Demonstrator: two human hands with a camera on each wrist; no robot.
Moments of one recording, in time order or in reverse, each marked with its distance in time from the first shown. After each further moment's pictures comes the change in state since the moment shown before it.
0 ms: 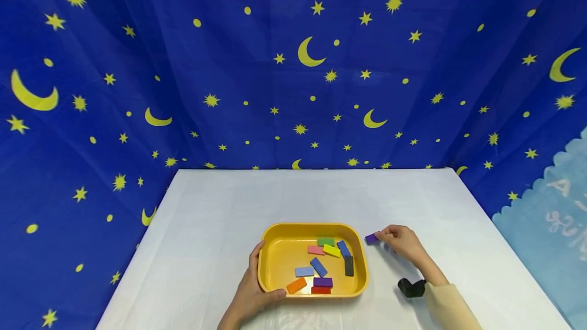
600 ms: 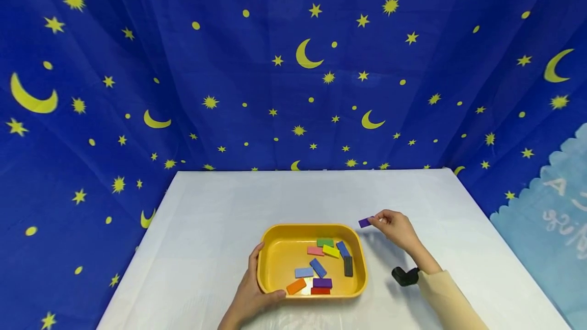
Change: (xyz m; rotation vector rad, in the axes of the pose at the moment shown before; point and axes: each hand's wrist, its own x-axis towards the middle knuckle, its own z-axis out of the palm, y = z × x) left_hand 0.000 0.000 0.001 -0.009 0.003 -0.038; right_hand 0.014 -0.032 -0.009 -0.036 0.095 -0.140
